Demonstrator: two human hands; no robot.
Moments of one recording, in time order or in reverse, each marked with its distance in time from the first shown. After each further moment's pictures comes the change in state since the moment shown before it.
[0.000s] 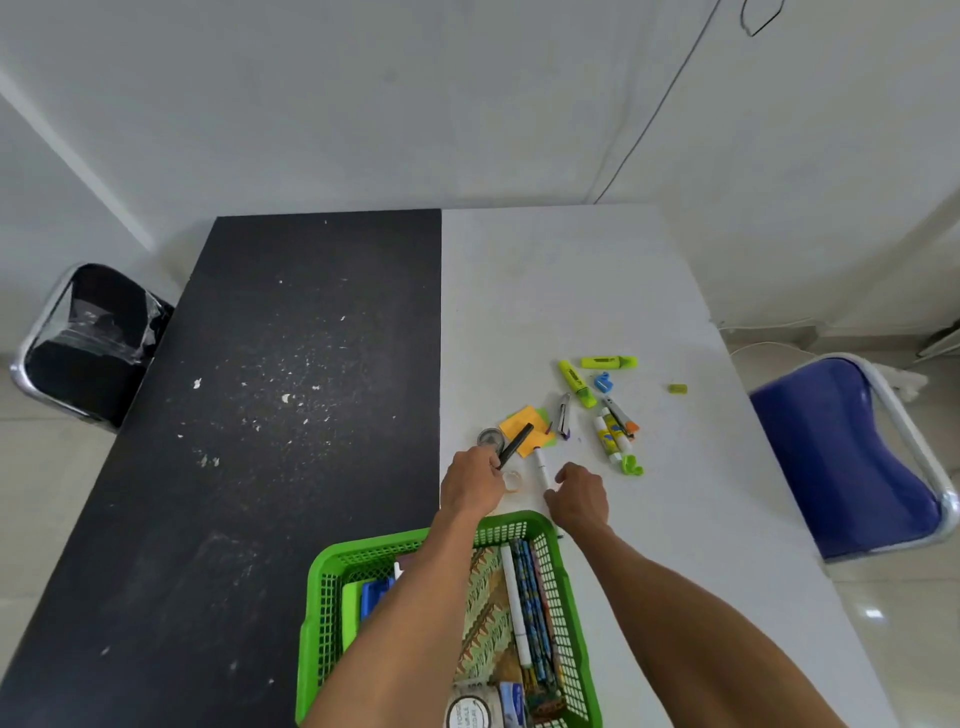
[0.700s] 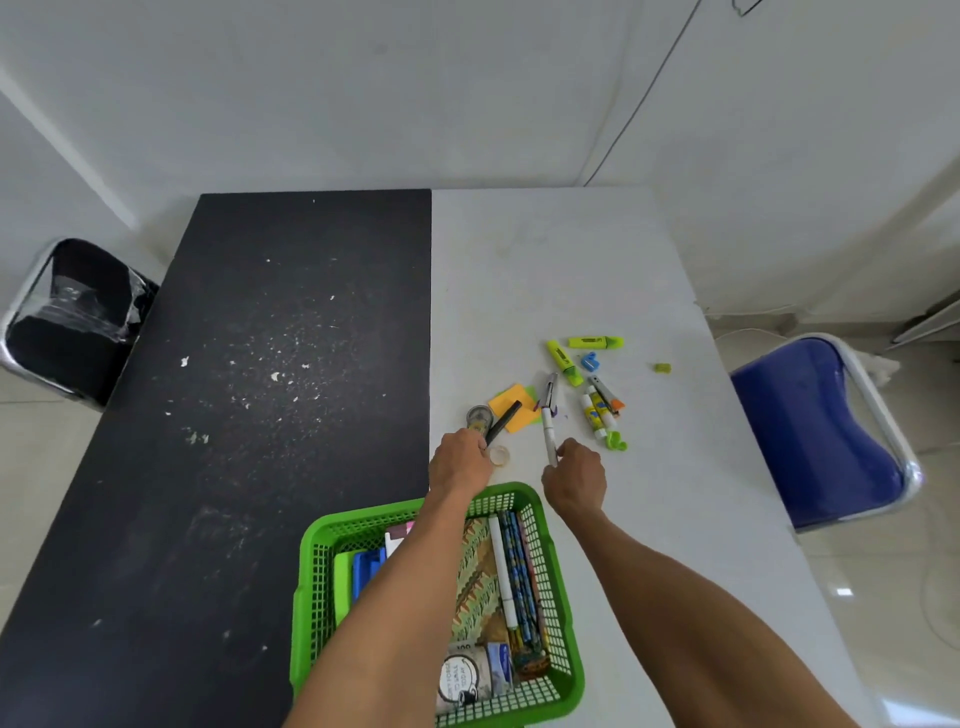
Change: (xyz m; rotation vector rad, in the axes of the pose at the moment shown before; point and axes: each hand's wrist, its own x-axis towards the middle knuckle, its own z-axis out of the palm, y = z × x) left_hand -0.017 0.001 0.001 0.073 0.019 -0.037; right_hand -0.028 0.002 -0.012 -0.046 0.156 -0.011
